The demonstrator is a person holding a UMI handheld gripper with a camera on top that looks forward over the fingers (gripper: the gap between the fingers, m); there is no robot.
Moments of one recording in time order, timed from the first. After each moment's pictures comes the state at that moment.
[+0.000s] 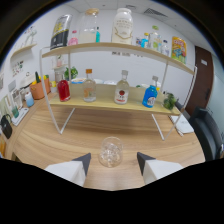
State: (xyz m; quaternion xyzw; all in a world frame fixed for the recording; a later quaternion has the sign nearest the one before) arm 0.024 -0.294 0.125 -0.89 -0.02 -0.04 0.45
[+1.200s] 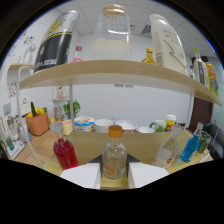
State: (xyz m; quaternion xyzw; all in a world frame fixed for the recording) arm -0.058 -0.098 0.181 -0.80 -0.01 -0.01 0.60
